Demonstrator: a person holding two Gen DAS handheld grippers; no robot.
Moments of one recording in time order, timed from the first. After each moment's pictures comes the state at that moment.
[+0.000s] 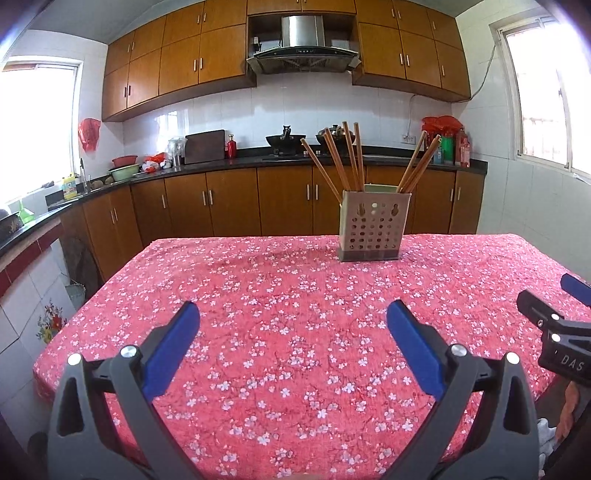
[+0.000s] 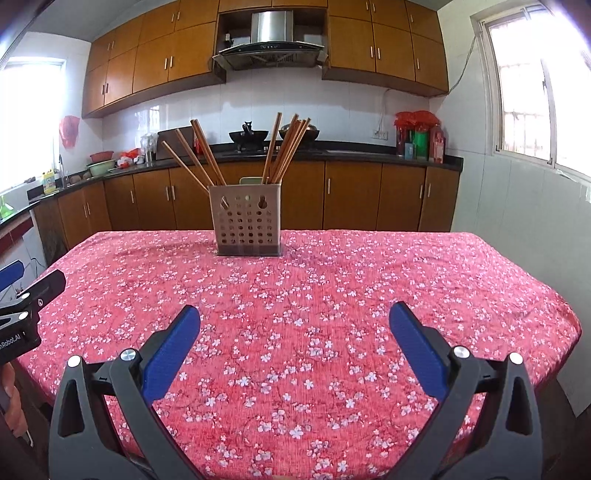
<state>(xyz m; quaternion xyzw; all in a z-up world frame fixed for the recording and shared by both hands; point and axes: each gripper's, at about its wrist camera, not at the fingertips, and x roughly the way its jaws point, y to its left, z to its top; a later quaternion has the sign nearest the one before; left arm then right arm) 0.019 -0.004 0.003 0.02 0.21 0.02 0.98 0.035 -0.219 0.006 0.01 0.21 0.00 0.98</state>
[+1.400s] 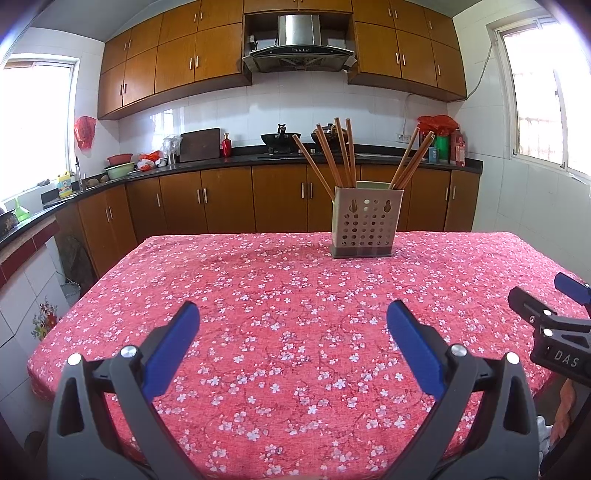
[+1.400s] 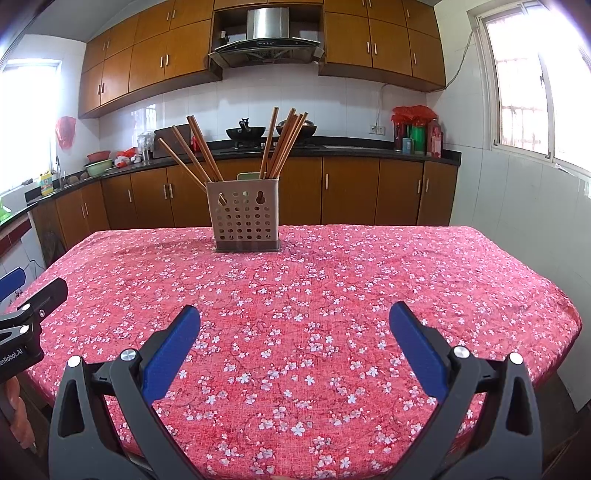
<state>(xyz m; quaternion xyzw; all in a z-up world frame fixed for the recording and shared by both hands) 0.019 -0.009 0.001 0.02 0.21 0.01 0.98 0.033 -0.218 0.004 0.01 0.22 -0.01 0.98</state>
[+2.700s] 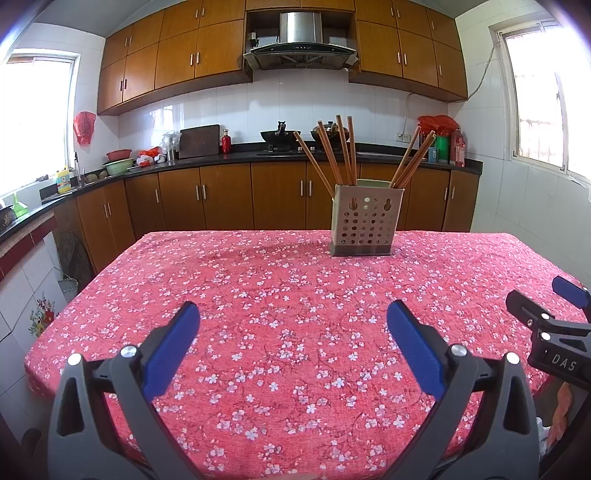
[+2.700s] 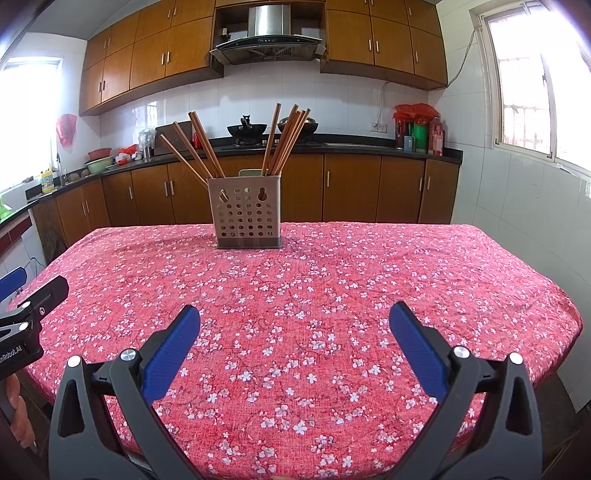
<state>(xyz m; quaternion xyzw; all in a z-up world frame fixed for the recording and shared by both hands) 0.020 -0.008 -0.001 0.01 0.22 0.01 0.98 0.033 -0.219 0.001 0.01 0.22 0.00 0.98</state>
